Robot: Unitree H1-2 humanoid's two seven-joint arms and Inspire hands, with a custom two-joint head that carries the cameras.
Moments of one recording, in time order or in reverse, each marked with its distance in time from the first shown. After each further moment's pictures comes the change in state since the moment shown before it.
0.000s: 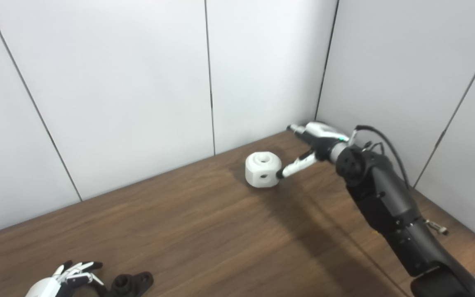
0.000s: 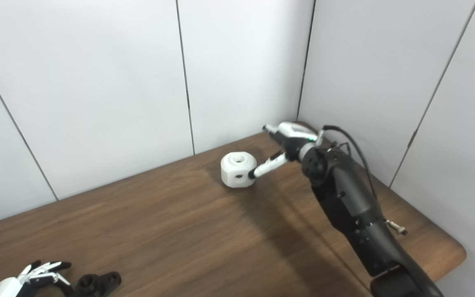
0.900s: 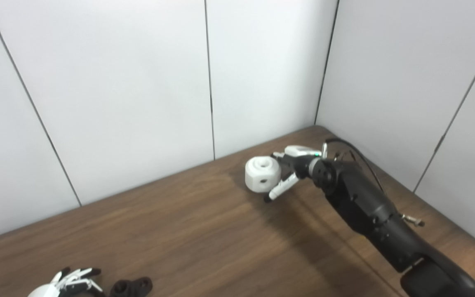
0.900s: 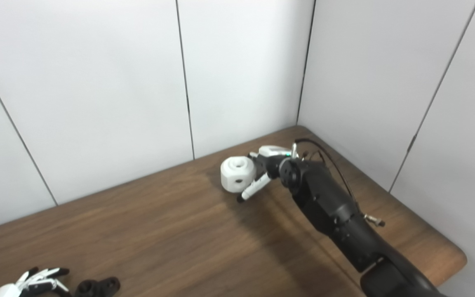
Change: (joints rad) left arm 0.013 -0.003 -0.007 -0.028 0.015 0.028 0.004; right arm -0.075 0.000 0.166 0.123 -0.032 0.000 0.004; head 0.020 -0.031
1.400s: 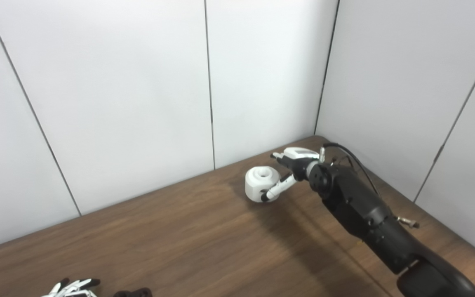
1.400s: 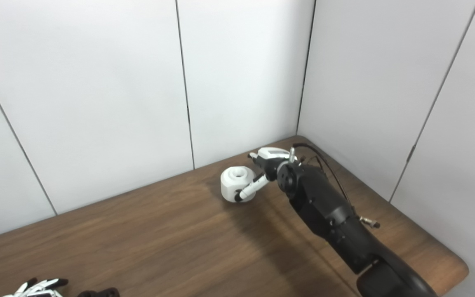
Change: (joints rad) left arm 0.004 0.000 -0.006 -0.013 0.003 0.012 -0.003; right arm -0.061 -0.011 0.018 0.062 0.018 -0.002 -0.085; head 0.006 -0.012
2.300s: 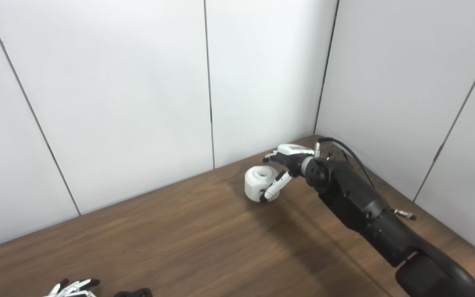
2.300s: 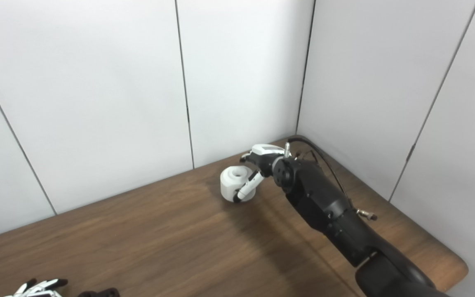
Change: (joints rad) left arm 0.012 0.000 0.000 -0.024 -0.001 0.025 0.000; right arm -0.009 -0.013 0.042 0.006 0.080 -0.012 -0.060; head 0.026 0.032
